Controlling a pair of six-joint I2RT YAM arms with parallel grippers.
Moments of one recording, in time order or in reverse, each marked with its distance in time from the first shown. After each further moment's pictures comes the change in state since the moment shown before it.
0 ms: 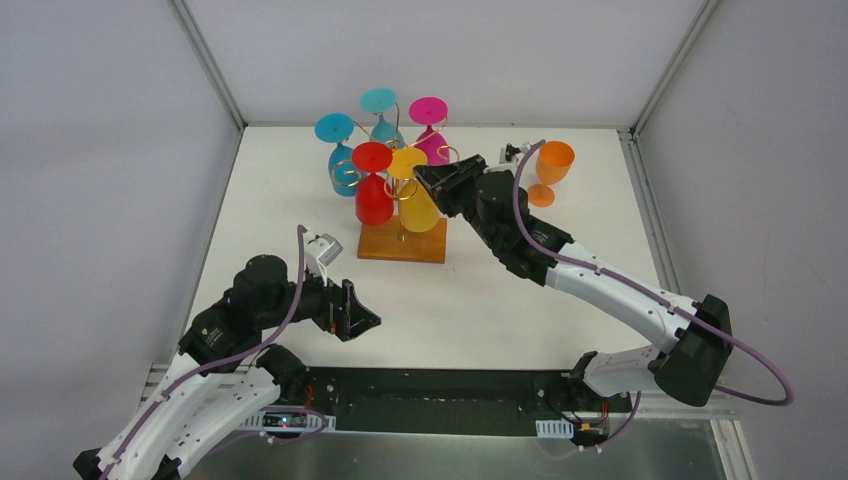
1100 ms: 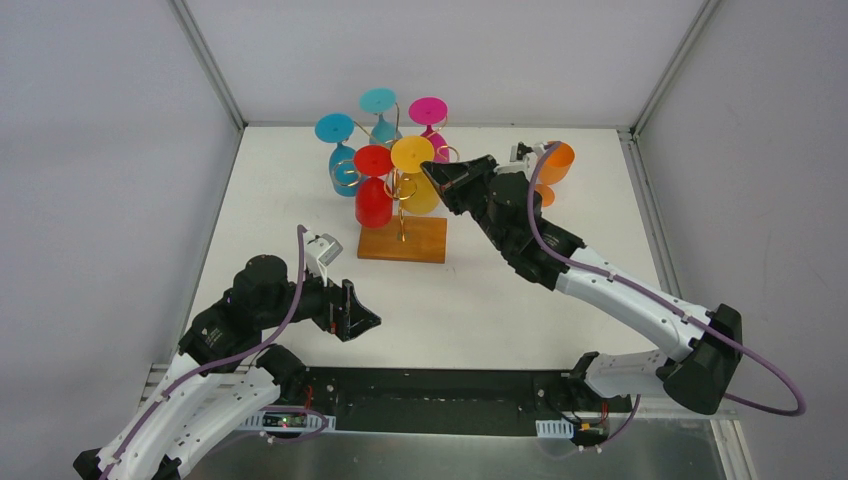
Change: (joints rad) left arm 0.000 0.000 0.000 0.000 0.000 0.000; right arm 0.001 -0.055 -0.012 0.017 0.017 -0.006
